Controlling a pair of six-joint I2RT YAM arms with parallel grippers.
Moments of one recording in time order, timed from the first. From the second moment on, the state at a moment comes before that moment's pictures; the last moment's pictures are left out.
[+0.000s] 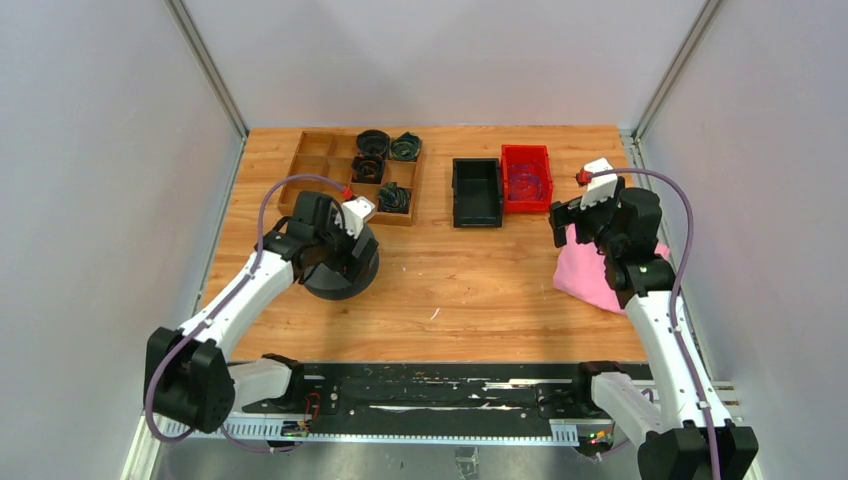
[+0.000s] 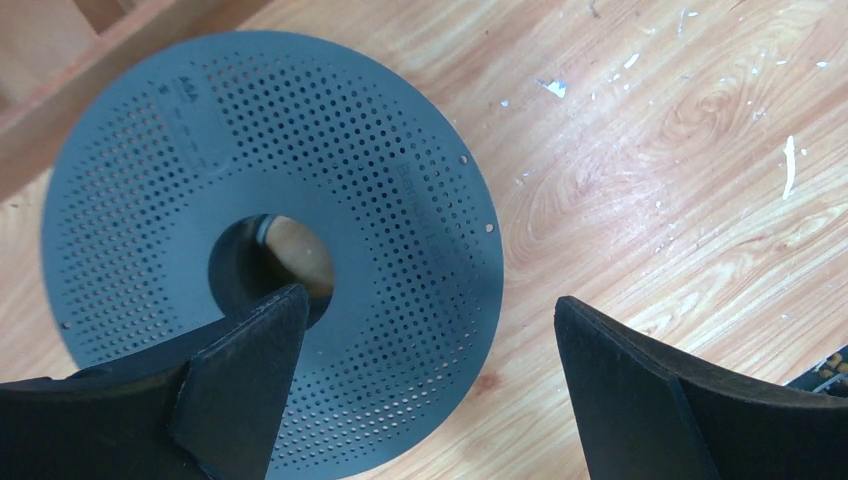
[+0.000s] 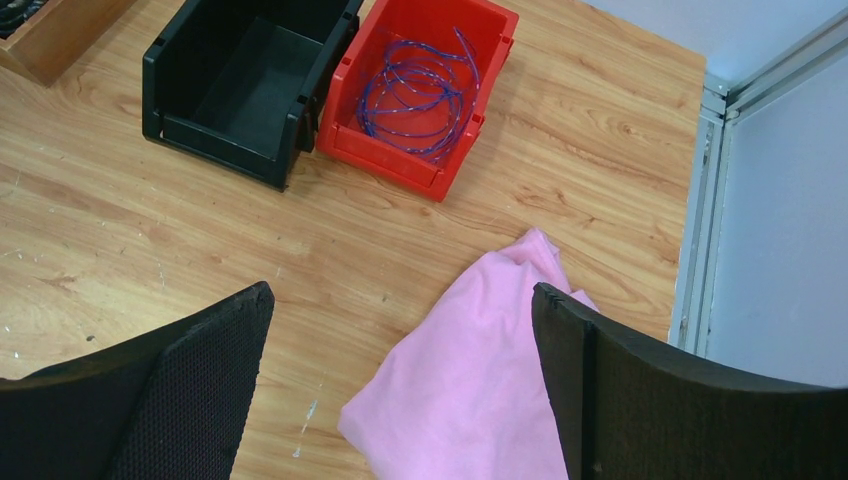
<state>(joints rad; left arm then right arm) -0.30 1.16 0.83 -0.51 0.24 0.30 0.05 0.90 0.84 -0.30 -0.21 -0.30</state>
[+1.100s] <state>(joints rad) -0.45 1.39 0.88 -0.56 0.11 0.24 0.05 0.89 0.81 -0.29 -0.21 -0.31</state>
